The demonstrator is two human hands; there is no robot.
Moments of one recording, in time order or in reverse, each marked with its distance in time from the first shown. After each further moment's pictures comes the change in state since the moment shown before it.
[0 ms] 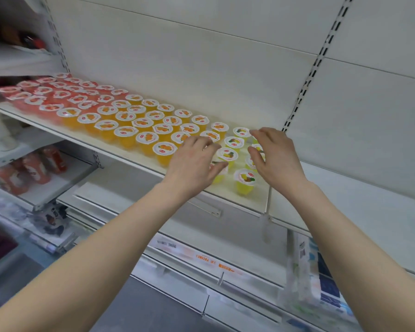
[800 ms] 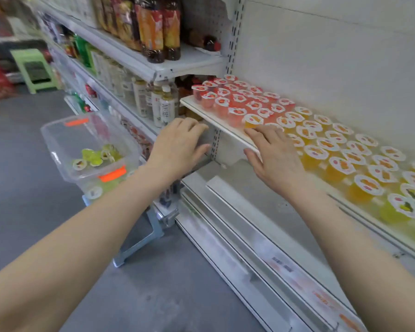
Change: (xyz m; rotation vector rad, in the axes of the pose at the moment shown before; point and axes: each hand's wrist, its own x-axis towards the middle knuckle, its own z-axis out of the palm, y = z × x) left_hand -0.172 -0.351 -0.196 0.321 -0.010 -0.322; right_hand 0.109 -0.384 0.141 0.166 -0.021 -0.479
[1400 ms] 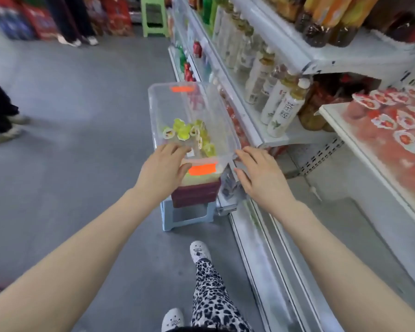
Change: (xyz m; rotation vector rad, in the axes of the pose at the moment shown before) left_hand -0.143 -0.245 0.038 0.025 -0.159 -0.647; right_hand 0.146 -0.190 0.228 0.362 -0.208 -0.402
